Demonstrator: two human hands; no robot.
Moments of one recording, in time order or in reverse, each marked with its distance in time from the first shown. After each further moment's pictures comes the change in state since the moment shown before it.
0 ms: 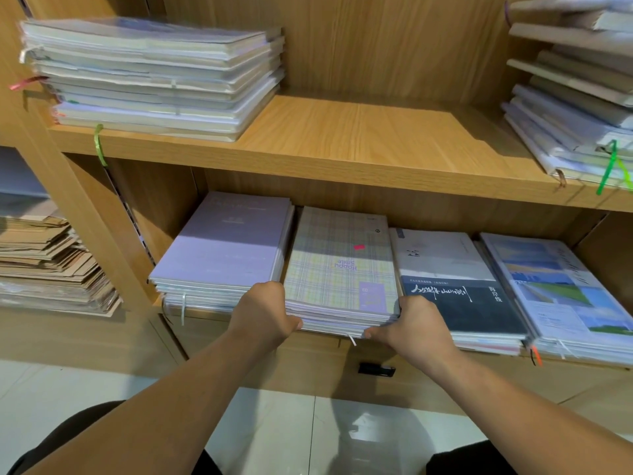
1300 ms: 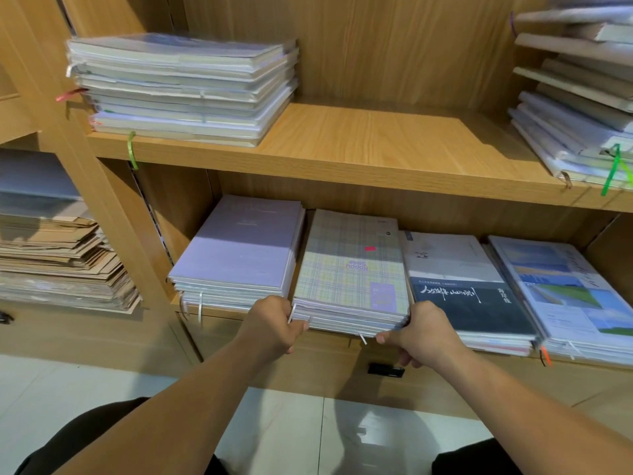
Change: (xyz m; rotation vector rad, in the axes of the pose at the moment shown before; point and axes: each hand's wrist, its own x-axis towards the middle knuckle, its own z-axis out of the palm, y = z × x) left_hand -0.020 -0.022 0.007 -0.325 -0.076 0.024; right_hand 0.002 0.009 0.001 0.074 -0.146 0.100
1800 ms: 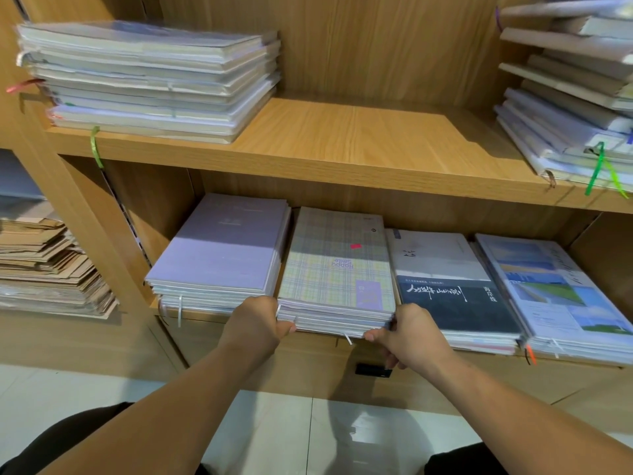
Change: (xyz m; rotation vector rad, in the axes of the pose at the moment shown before) left_hand 0.021 -0.006 0.015 0.179 0.135 -0.003; right_hand 0.006 0.009 0.005 -0.029 -0.009 -0.054
